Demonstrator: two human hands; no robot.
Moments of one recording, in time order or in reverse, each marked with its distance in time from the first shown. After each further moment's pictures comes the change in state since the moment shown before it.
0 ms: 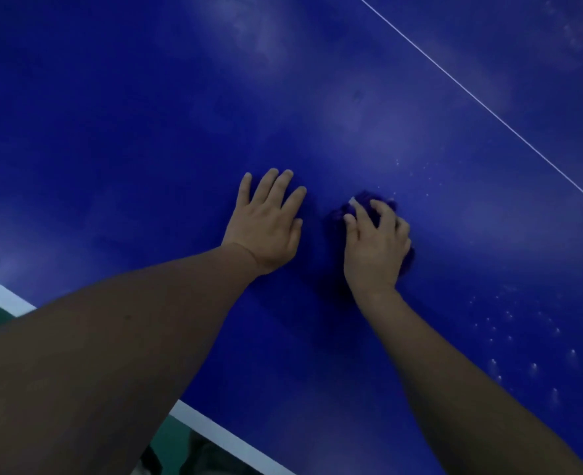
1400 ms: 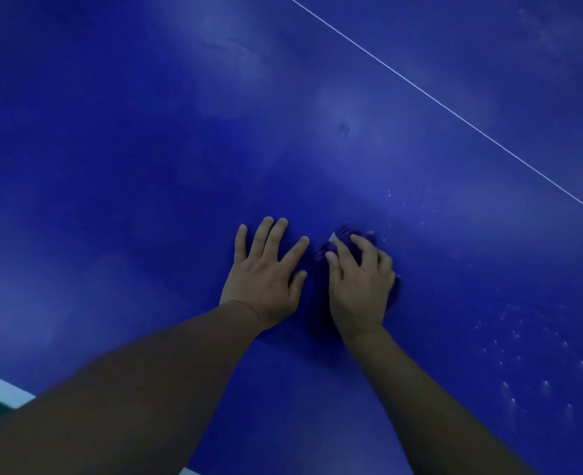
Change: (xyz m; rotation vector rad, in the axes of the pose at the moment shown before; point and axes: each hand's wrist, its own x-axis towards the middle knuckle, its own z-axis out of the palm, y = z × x) left_hand 0.006 -0.007 0.004 -0.018 -0.056 0.033; right_hand 0.001 -0.029 0.009 0.032 0.095 -0.038
